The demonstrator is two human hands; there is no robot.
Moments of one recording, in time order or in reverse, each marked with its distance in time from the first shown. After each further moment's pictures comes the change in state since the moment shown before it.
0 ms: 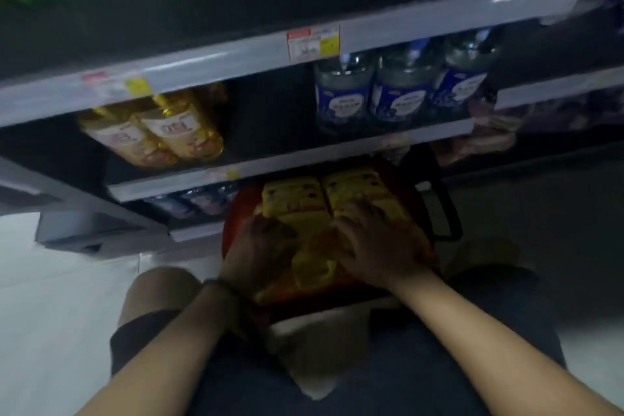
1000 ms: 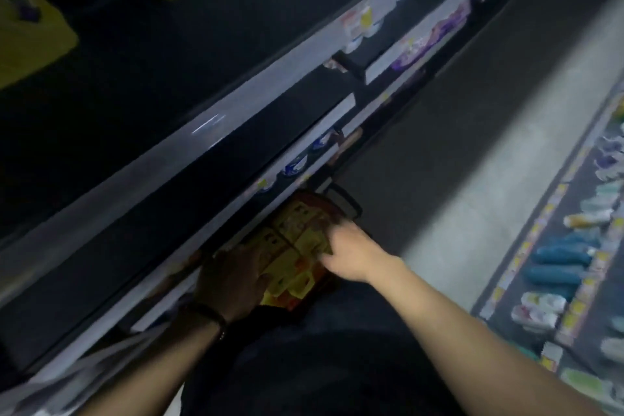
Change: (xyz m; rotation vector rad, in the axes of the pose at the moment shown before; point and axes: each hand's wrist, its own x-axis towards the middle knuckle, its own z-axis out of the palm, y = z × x) left_hand 0.071 0.082 -0.345 0.229 -0.533 0.189; right_hand -0.089 -0.149 -0.290 0.406 -0.144 0.698
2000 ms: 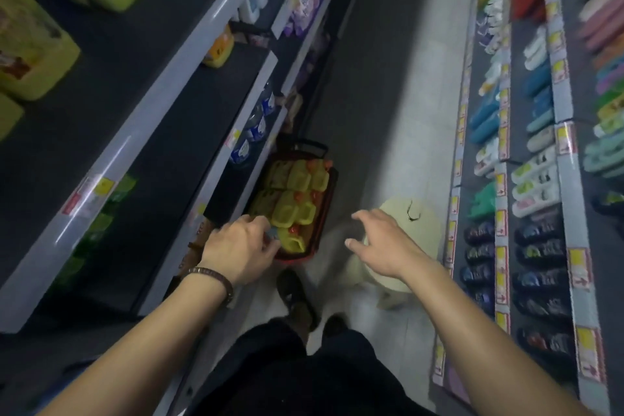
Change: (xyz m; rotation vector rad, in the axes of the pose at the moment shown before) left_hand -0.236 -0.027 -0.021 0.244 -0.024 0.336; right_hand -0.302 -0.090 0.216 0.437 0.425 0.339
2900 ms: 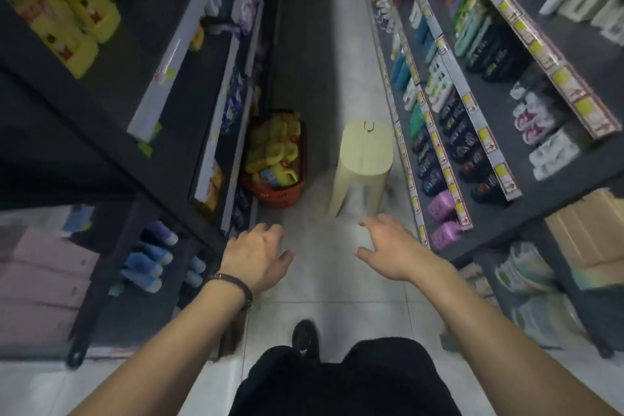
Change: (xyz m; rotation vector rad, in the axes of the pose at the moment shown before) left_hand -0.390 -0.121 0.157 0.163 0.030 0.313; right_hand -0.417 -0.104 0.287 0.023 0.127 0.227
